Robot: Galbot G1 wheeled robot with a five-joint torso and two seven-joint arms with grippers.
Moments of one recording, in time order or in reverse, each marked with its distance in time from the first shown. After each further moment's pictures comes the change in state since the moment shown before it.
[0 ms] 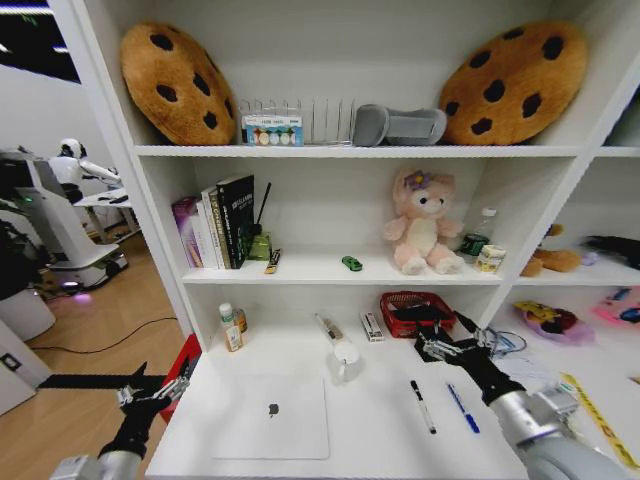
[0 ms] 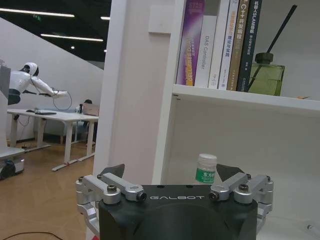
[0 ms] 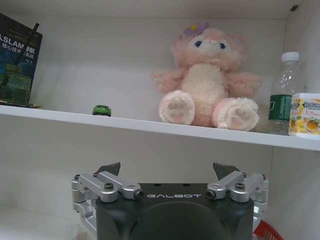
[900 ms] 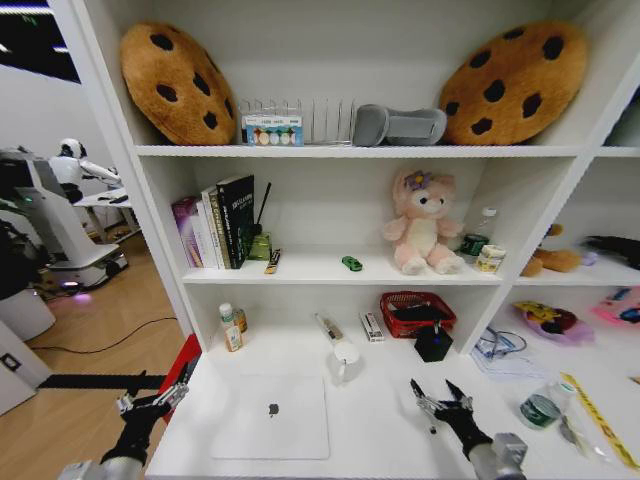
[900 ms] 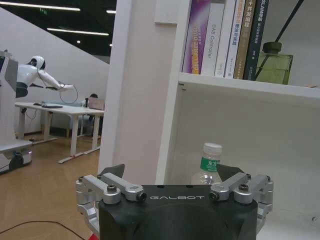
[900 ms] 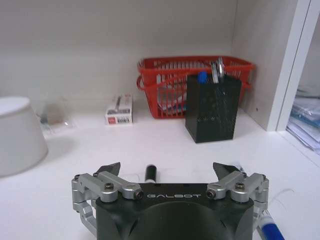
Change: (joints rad) left arm 0.006 -0.035 0.016 0.022 0.022 -0.004 0.001; right arm 0.032 0.080 -0.214 -0.238 -0.009 -0.223 0.161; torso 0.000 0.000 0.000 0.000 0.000
